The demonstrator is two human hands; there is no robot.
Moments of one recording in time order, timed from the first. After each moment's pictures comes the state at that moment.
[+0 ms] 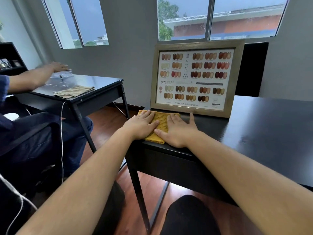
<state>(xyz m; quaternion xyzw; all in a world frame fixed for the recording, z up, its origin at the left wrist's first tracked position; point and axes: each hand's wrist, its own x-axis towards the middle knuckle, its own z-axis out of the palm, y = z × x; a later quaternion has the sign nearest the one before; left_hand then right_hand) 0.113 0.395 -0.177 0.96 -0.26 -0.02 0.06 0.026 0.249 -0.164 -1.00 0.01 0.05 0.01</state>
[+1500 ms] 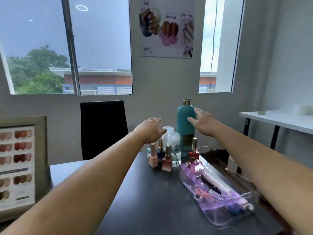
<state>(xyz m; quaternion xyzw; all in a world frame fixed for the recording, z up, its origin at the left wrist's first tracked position) -0.015 -0.121 -0.035 0.81 -0.56 0.05 0.19 -0.186 -0.236 -0.015 -0.88 0.37 -0.26 0.15</state>
